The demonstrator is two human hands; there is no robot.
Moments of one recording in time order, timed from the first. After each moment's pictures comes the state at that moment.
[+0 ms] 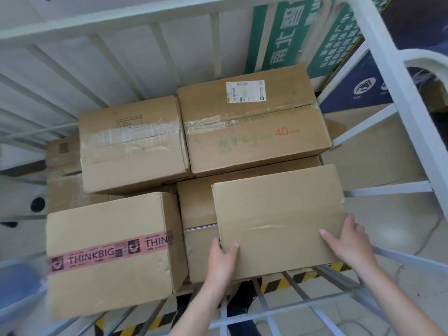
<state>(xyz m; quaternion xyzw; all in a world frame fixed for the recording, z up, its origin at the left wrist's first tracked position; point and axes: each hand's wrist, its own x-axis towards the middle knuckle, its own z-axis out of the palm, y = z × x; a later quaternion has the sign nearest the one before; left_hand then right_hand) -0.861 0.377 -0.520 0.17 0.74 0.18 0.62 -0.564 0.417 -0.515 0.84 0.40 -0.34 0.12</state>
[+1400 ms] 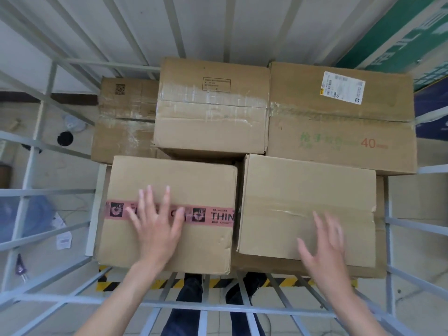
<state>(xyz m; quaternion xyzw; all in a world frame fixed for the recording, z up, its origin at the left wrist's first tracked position) -1.140 0.340 -0.554 0.50 0.84 0.07 0.20 -0.786 0.390 -0.503 0.71 0.62 -0.33 0.06</state>
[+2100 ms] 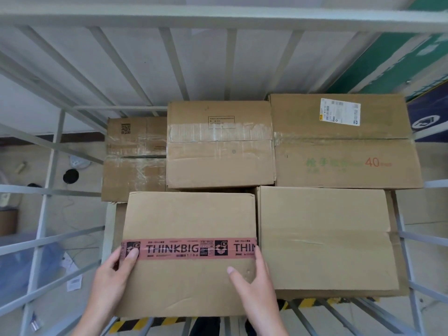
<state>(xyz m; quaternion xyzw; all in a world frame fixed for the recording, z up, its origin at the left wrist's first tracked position) -1.277 0.320 -0.533 0.19 0.85 0.24 0.42 -0.981 0.374 -0.470 0.74 0.31 -0.59 -0.10</state>
